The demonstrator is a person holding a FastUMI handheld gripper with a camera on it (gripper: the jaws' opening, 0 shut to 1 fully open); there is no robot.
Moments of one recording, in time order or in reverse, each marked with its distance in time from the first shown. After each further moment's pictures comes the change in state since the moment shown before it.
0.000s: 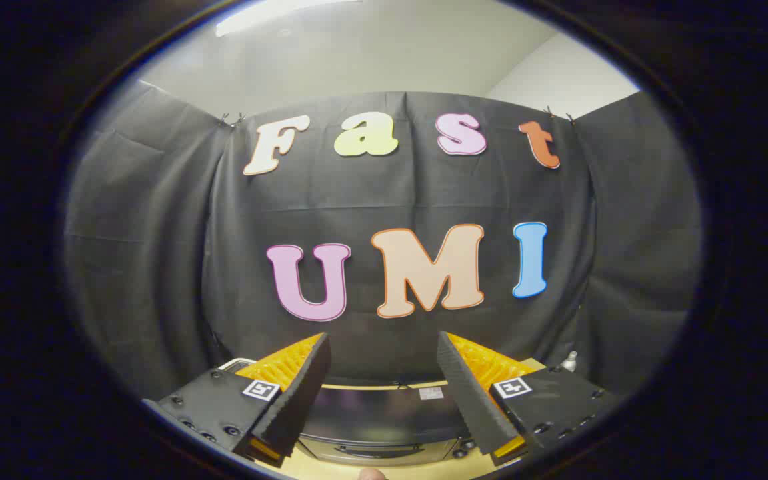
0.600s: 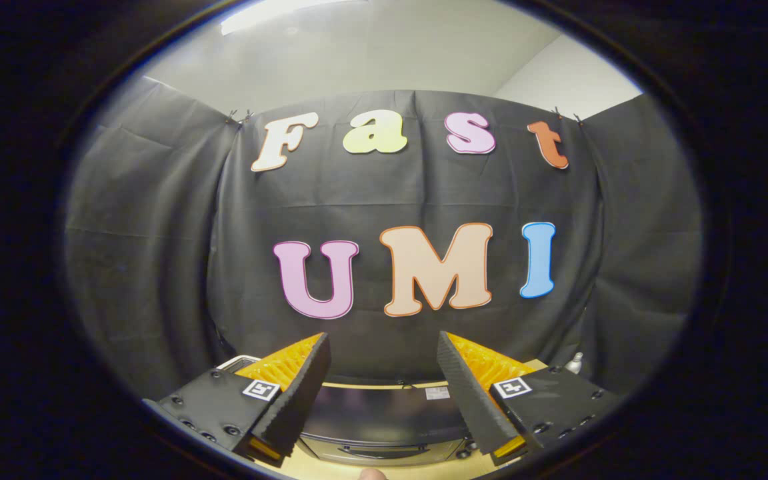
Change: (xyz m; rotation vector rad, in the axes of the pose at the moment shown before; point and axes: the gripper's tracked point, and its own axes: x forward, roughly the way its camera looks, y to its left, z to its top) arm 0.004 0.013 -0.005 -0.006 -0.006 0.027
